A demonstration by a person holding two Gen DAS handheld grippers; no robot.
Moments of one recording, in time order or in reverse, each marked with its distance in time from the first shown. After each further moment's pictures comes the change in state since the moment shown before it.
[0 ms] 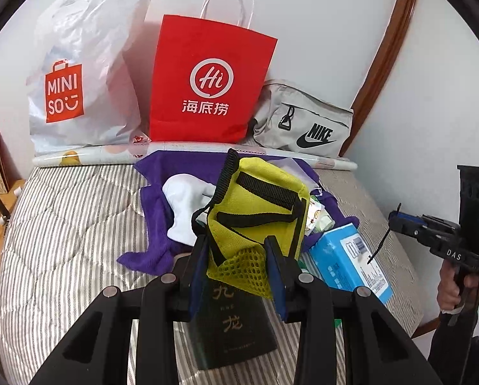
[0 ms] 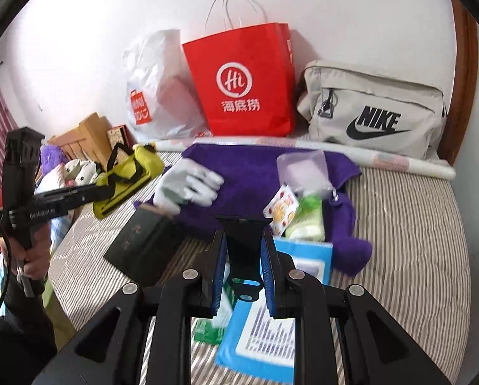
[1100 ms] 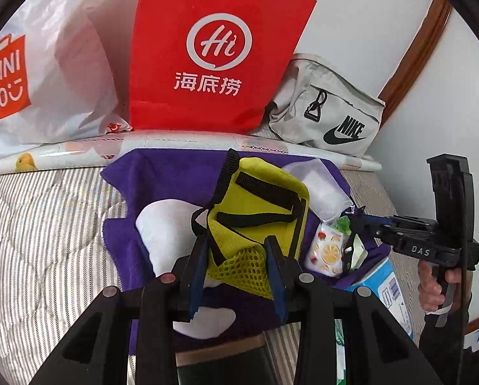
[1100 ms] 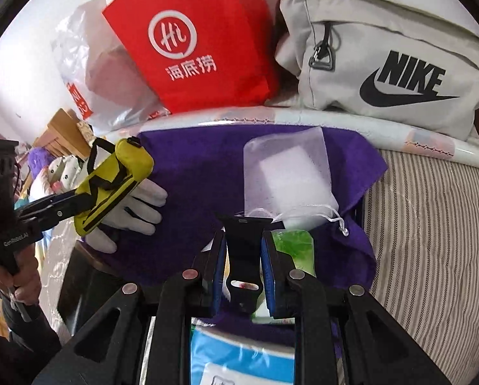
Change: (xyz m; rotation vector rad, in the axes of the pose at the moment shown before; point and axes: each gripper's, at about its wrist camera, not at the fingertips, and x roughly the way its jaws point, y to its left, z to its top) left arm 0.114 0.012 0.052 -0.039 0.129 -0.005; right arm 0.146 -0.062 0.052 0.105 0.237 0.004
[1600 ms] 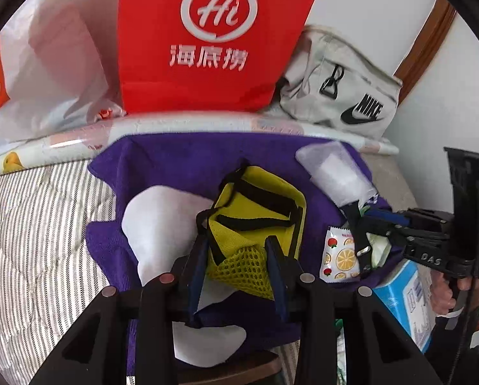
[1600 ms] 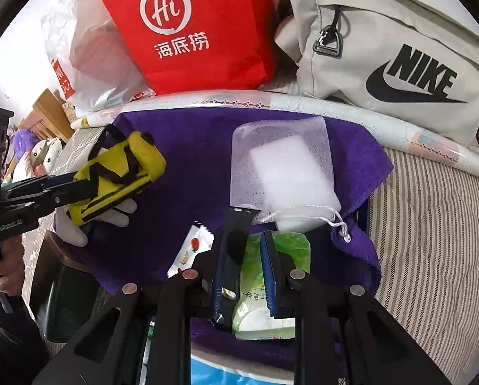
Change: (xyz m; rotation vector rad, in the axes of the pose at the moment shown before) left arm 0.040 0.000 0.004 0.014 0.098 0.056; right arm 0.022 0.000 -0.003 -0.043 0.033 -0.055
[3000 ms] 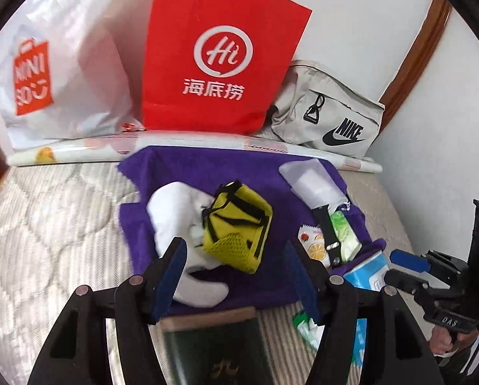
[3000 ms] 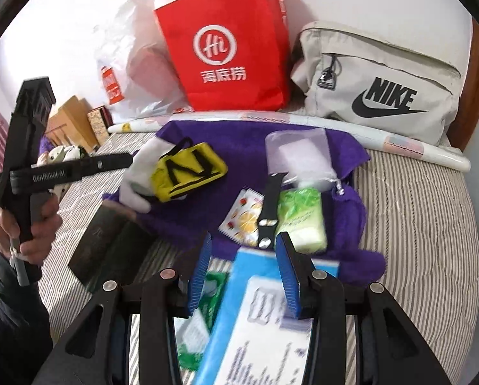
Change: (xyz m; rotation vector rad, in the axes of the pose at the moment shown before) left arm -0.077 -0.007 -0.026 -0.035 -0.119 -0.004; right arm -0.091 0.048 -0.071 -0.053 -0.145 0.007
